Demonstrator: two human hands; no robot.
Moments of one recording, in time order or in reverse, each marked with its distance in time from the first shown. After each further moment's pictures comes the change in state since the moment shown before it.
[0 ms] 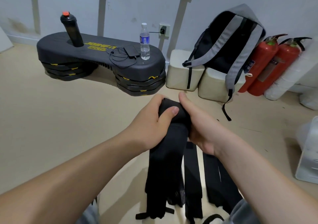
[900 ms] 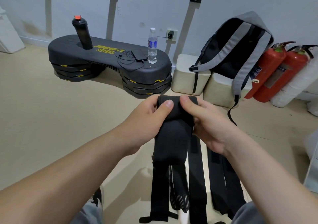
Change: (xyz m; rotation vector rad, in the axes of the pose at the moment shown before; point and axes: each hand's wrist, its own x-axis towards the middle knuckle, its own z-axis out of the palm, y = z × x) left_hand -0.003 0.001 -0.031 -0.323 -0.018 -0.112; right_hand -0.006 -0.011 0.012 -0.004 -0.041 -0.274
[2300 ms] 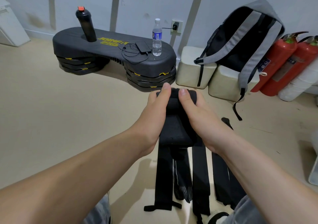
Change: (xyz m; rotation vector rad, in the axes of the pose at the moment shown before) left_hand -0.007 -0.006 0.020 -0.243 0.168 -0.216; right_hand 0.001 0.019 0.025 -0.224 0.148 -0.074
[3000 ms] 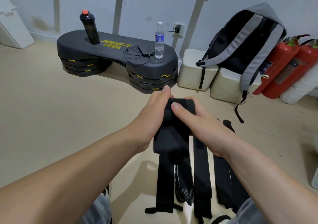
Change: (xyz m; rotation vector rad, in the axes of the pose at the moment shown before) left_hand 0.006 0.005 -0.013 0.143 -0.040 0.049; right_hand -0.007 0.001 -0.002 -0.011 -0.135 -0.019
